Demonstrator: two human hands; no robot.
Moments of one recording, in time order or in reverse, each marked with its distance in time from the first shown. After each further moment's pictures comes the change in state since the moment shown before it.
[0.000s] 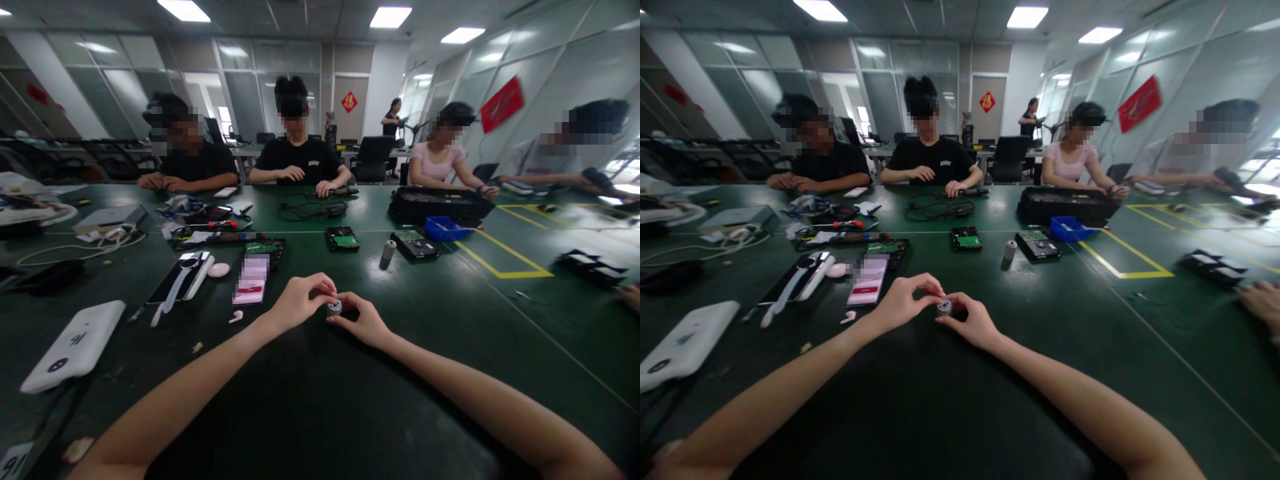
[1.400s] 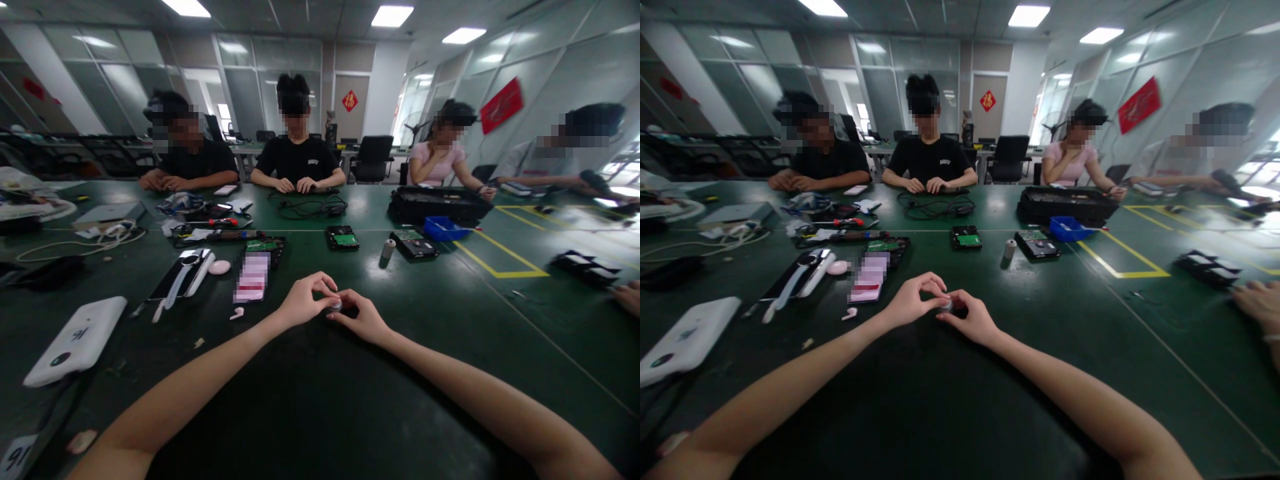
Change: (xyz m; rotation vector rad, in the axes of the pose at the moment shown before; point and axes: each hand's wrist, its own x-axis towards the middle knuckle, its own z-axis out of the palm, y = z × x) left_hand -0.003 -0.010 0.020 -0.065 0.015 -0.114; right_hand 0.000 0.001 0.001 -0.019 -0.002 -0.027
